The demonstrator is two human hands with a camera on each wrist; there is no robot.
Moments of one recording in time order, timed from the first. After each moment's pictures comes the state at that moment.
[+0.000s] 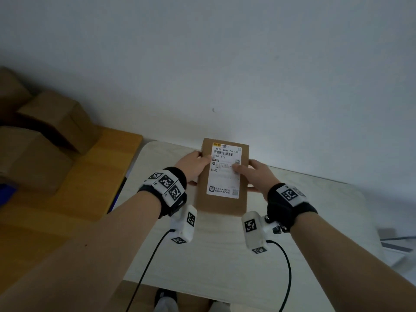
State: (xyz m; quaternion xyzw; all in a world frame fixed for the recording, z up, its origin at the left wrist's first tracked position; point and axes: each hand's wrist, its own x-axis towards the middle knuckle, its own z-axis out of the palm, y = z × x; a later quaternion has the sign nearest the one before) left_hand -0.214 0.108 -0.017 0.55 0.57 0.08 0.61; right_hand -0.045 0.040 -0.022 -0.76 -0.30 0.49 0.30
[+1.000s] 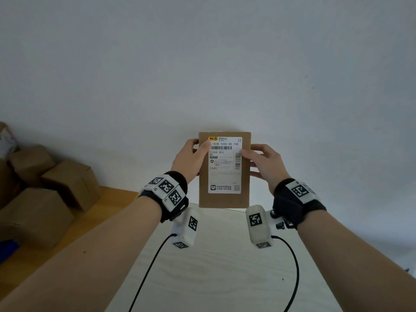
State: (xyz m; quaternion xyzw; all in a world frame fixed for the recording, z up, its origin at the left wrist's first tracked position) left_hand -0.181 0.090 0.125 0.63 0.49 0.36 0.47; right_hand -0.007 0.026 0.131 -0.66 -0.38 0.35 0.55
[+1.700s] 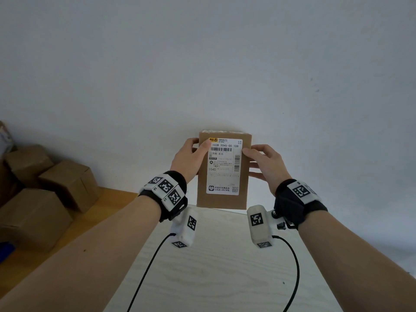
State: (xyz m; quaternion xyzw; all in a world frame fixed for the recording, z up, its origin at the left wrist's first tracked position) left_hand -0.185 0.102 0.123 0.64 0.49 0.37 0.47; right_hand -0.010 0.034 0.132 -0.65 -0.38 0.35 0.56
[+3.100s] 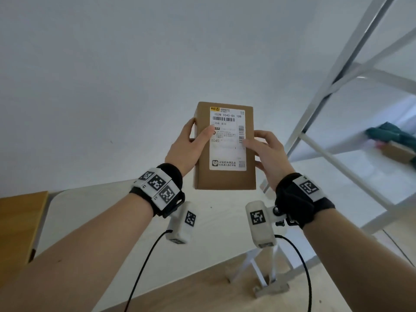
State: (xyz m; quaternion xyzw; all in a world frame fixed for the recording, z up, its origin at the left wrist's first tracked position) left_hand -0.123 -0.066 0.133 0.71 0.28 0.26 0.59; right_hand -0.015 -0.211 0.162 -0.71 -0.23 0.20 0.63
